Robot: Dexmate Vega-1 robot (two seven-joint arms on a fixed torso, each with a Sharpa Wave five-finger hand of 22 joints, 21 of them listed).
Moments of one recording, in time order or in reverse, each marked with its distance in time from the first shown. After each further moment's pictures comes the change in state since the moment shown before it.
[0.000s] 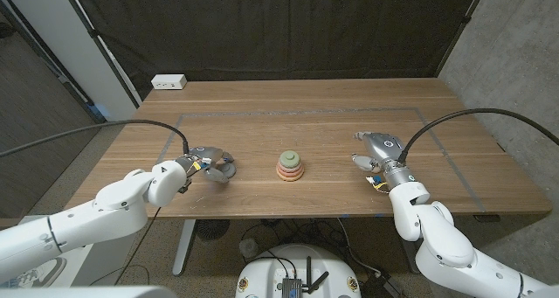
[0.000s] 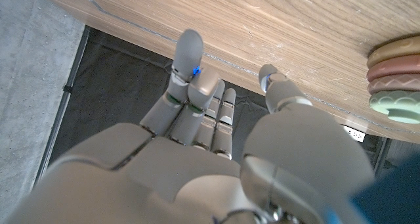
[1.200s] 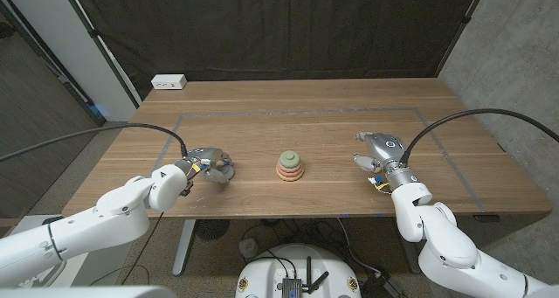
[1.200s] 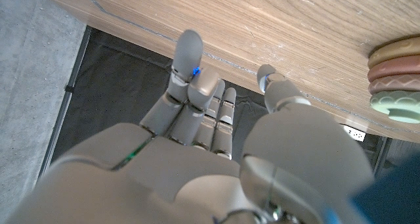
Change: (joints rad) left arm 0.047 -0.006 -0.020 -0.026 -0.069 0.040 0.076; left_hand 0.091 0.062 0.004 -0.004 -0.002 0.215 -0.026 0.106 0.058 0.216 -0.014 0.093 0.041 0.089 -0.029 0.030 0.012 0.085 -0.007 0.018 0.005; right arm -0.018 -0.010 0.018 -0.004 0.014 0.008 -0.015; right_hand 0.002 0.002 0.010 -0.001 0.011 0.005 0.006 0.000 0.000 0.011 -0.004 0.000 0.000 0.000 0.000 0.004 0.000 0.000 0.000 0.008 0.000
